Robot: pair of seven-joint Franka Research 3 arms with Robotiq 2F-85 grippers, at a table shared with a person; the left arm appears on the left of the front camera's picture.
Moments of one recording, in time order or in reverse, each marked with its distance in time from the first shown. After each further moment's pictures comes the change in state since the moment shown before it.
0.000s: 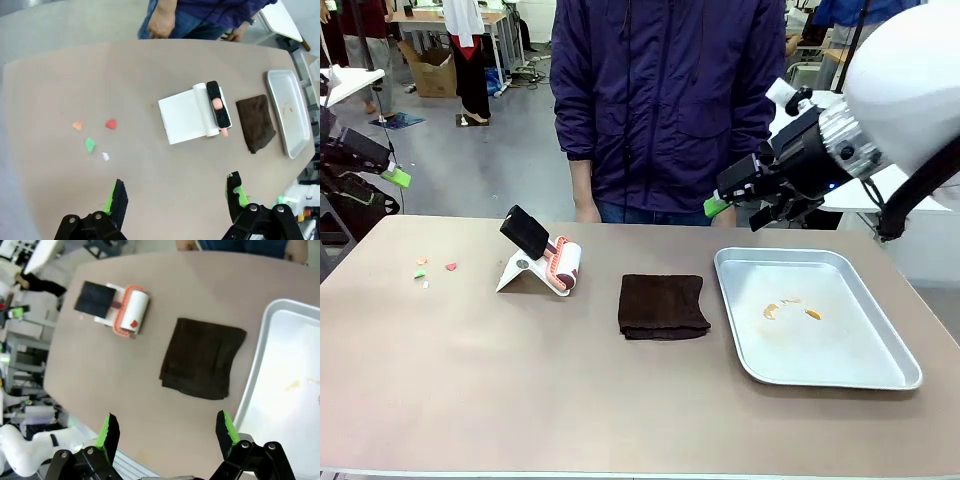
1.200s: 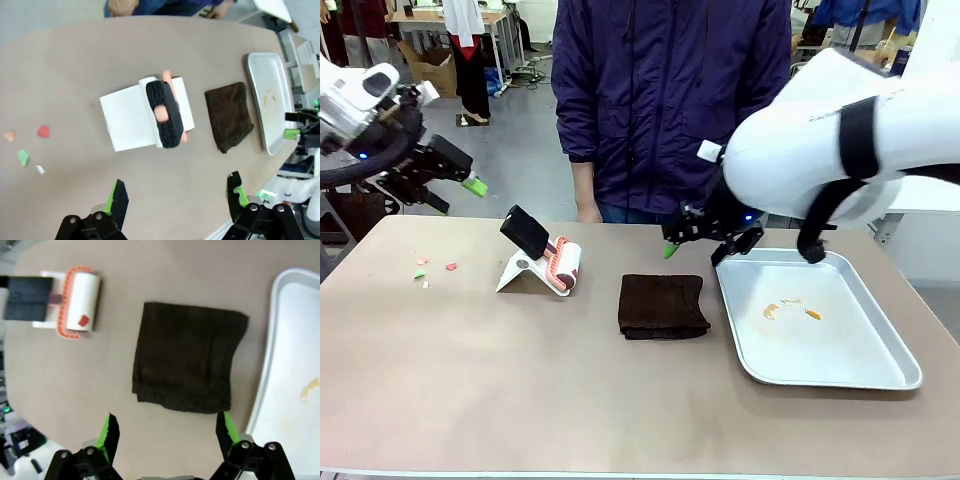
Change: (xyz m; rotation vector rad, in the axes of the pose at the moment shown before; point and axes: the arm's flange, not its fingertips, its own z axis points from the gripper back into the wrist) left arm 0.032 -0.071 -0.089 -0.087 0.165 0.051; right arm 0.023 0.009 -0.129 -0.186 0.180 -0.097
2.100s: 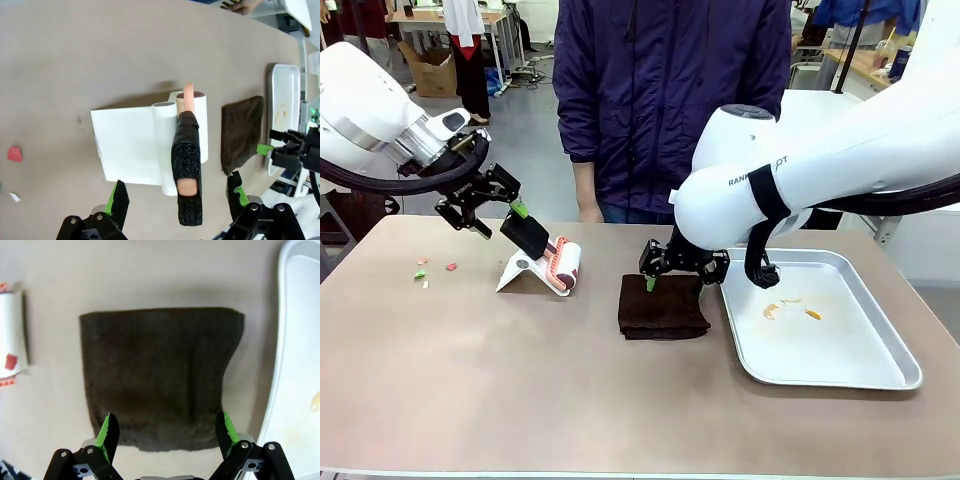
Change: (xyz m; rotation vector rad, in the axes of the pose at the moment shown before) left arm 0.049 0.024 -0.090 -0.007 0.138 0.168; right arm 0.028 -0.002 -0.096 -0.215 0.115 -0.149
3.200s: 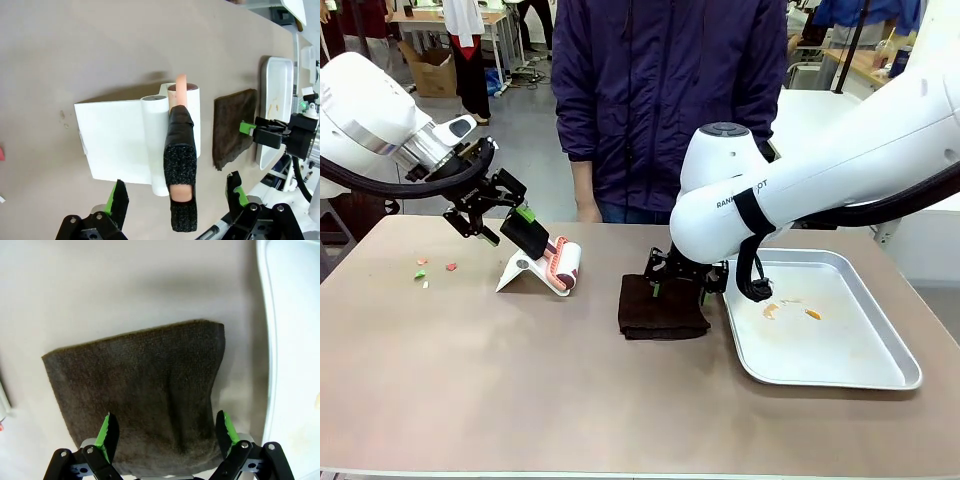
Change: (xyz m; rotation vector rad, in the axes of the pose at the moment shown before) left arm 0.001 0.003 -0.012 -0.050 0.051 0.026; right arm 0.014 -0.001 -0.028 -0.078 0.005 -0.150
